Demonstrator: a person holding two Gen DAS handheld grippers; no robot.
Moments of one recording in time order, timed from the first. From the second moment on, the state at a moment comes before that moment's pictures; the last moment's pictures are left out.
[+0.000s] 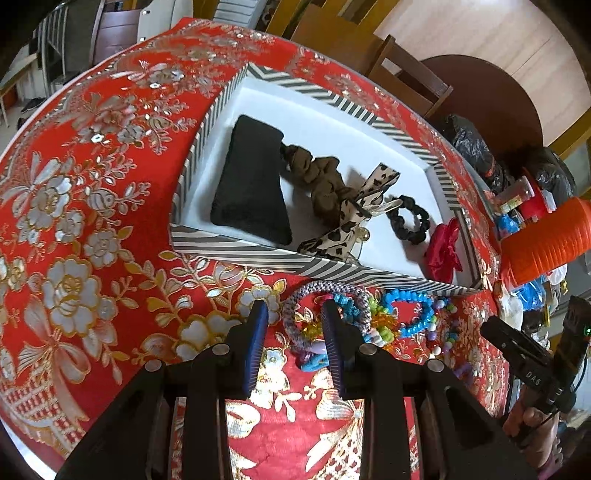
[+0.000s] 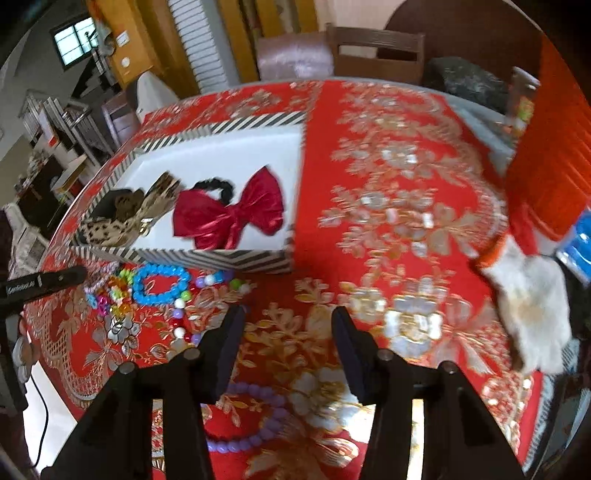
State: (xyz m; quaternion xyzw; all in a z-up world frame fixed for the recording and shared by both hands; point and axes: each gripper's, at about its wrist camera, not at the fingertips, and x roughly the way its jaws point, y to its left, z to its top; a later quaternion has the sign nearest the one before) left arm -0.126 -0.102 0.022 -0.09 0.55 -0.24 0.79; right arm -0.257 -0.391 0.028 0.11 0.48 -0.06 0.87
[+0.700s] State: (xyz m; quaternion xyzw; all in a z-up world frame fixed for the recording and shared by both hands) left arm -0.137 -0.105 0.046 -0.05 0.51 -0.27 0.82; right arm -0.249 -0.376 0.046 0.07 0.44 -0.05 0.89
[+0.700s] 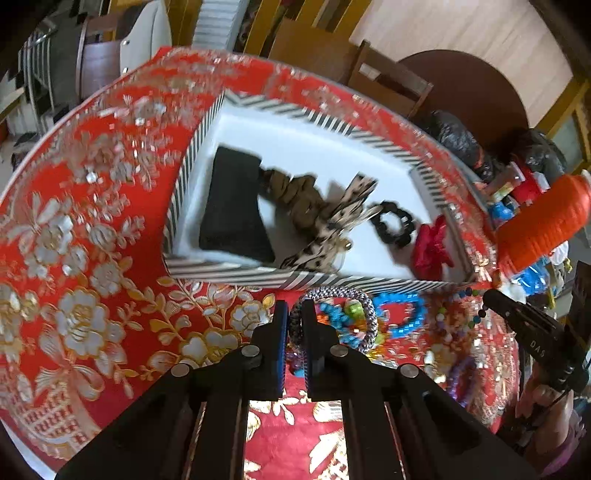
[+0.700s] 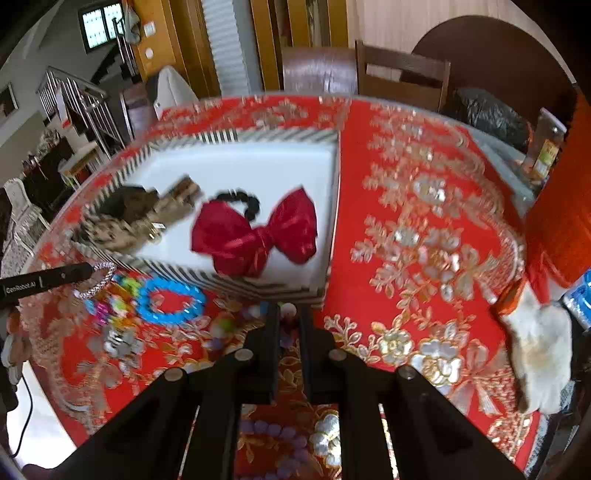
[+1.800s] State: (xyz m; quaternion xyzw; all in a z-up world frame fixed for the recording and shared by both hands) left arm 0.010 -0.171 0.051 0.01 0.49 -0.19 0.85; right arm -0.089 -0.387 0.062 0.06 0.45 -0.06 0.89
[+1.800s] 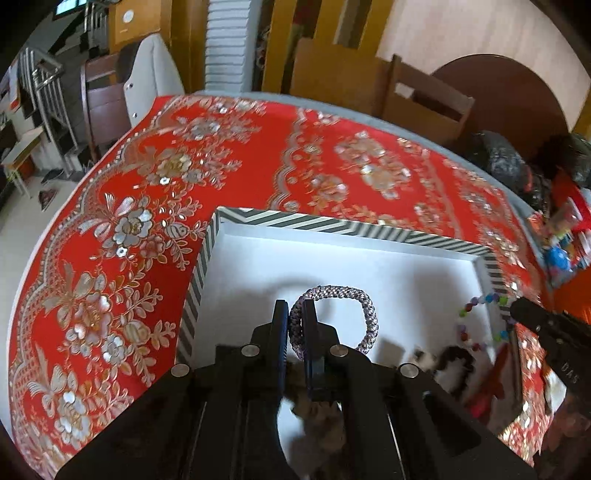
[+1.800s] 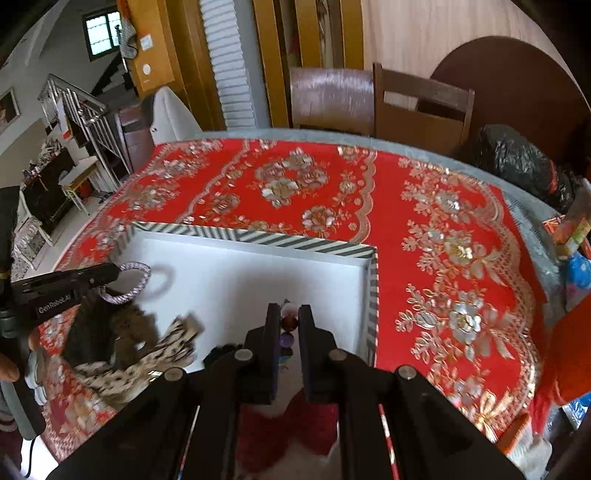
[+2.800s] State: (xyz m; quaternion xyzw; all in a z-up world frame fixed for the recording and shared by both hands) left arm -0.039 -0.166 0.083 0.03 0.43 -0.20 0.88; right arm -0.142 -0.386 0.065 0.08 0.45 -0.07 0.89
